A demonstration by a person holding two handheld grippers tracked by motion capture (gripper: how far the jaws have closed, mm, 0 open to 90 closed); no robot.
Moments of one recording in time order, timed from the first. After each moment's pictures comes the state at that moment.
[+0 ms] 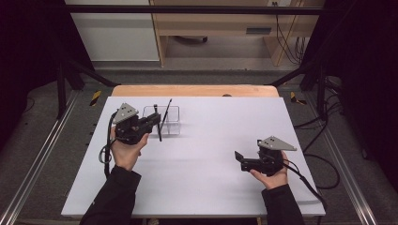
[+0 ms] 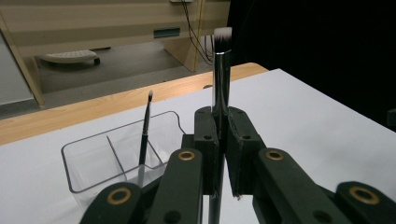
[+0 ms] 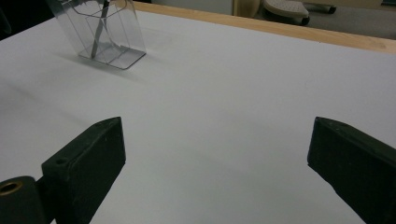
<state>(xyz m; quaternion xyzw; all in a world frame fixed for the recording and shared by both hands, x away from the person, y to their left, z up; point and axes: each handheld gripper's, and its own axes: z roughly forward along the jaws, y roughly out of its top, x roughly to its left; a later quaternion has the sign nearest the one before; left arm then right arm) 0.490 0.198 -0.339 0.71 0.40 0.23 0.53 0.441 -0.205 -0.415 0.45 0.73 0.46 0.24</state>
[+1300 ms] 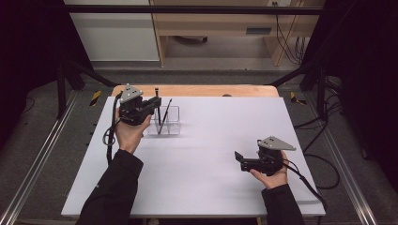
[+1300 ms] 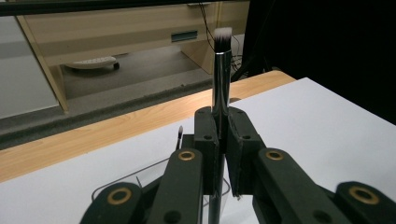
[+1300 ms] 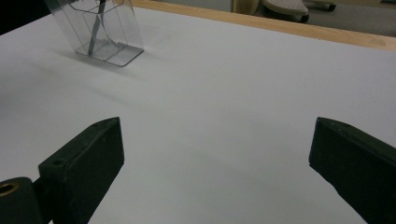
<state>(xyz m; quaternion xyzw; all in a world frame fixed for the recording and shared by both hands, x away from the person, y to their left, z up) 0.534 0.192 -0.320 0.71 0.41 0.26 0.51 0.442 -0.206 -0.417 0.45 0.73 0.45 0.24</state>
